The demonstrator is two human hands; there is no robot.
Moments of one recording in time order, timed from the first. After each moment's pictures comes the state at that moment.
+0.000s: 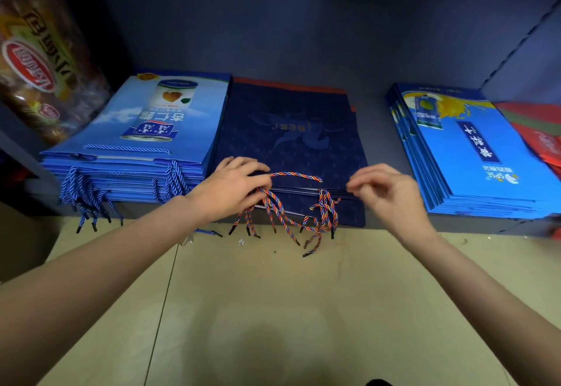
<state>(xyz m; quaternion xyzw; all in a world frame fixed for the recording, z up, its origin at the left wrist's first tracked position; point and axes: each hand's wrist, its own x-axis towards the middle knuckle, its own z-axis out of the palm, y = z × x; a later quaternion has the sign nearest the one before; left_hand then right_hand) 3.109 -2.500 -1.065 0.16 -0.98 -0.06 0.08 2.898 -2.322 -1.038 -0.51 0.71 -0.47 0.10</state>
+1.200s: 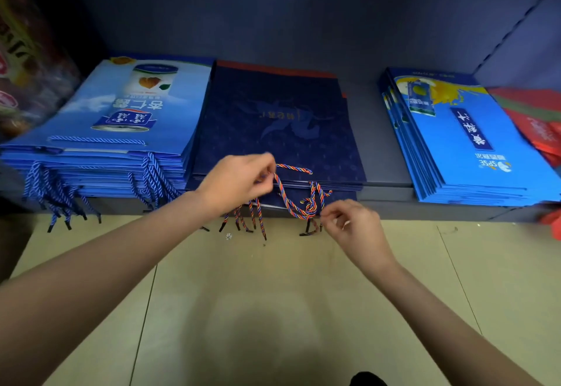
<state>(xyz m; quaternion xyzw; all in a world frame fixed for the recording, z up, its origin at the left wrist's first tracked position) 3.076 -2.487 -1.076 0.16 -0.95 -0.16 0.23 2.930 -2.305 -1.086 -0.47 0.82 -0.31 0.15</state>
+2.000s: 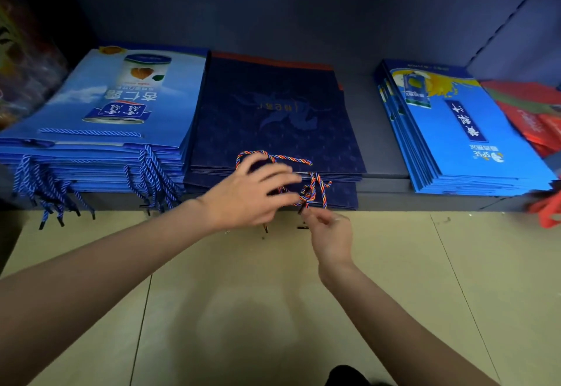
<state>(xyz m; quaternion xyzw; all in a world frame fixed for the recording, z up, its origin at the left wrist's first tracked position) 3.082 -2.477 -1.101 -0.02 -0.97 0.09 0.20 2.986 -2.331 -1.100 -0.09 0.80 -0.52 0.27</state>
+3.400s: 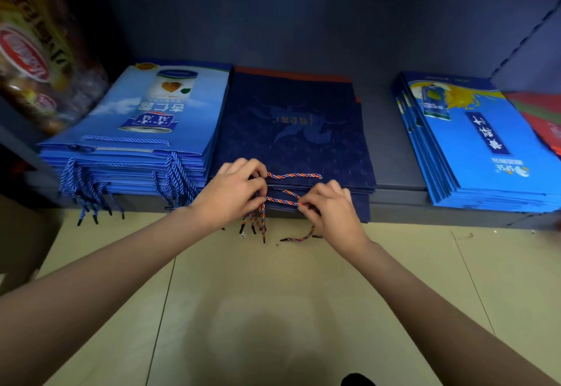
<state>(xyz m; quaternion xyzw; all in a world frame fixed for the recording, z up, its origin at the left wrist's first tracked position) 3.114 -2.491 -1.095 0.17 -0.97 -0.05 0.18 2.944 -2.354 -1.107 -0.62 0.76 -0.21 0.00</state>
